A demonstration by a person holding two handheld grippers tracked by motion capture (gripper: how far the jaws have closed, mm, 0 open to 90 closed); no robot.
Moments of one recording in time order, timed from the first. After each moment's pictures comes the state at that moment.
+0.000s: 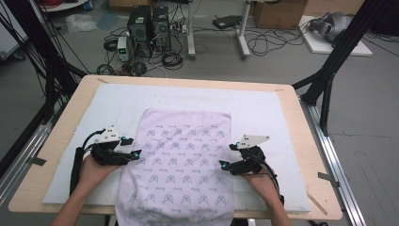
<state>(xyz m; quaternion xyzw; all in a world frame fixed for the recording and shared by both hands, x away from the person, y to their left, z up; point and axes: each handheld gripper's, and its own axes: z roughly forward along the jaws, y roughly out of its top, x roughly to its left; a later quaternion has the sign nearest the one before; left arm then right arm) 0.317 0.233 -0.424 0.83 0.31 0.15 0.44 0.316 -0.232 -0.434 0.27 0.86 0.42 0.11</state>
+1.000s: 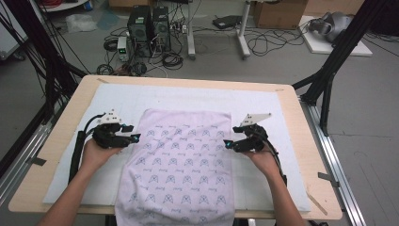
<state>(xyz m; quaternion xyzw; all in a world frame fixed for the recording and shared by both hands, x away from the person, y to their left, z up) 0.373 0.237 -0.405 0.82 0.35 0.15 0.42 0.381 -0.244 -0.410 0.29 0.86 0.41 0.12</state>
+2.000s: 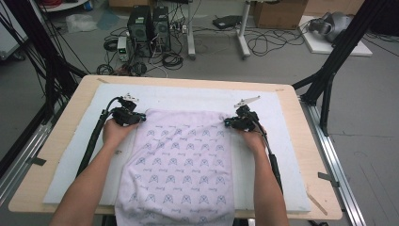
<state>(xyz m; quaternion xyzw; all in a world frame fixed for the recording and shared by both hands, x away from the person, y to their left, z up) 0.460 0.215 -0.433 0.82 0.43 0.16 0.35 0.466 -0.239 -0.442 0.35 0.85 0.37 0.10</state>
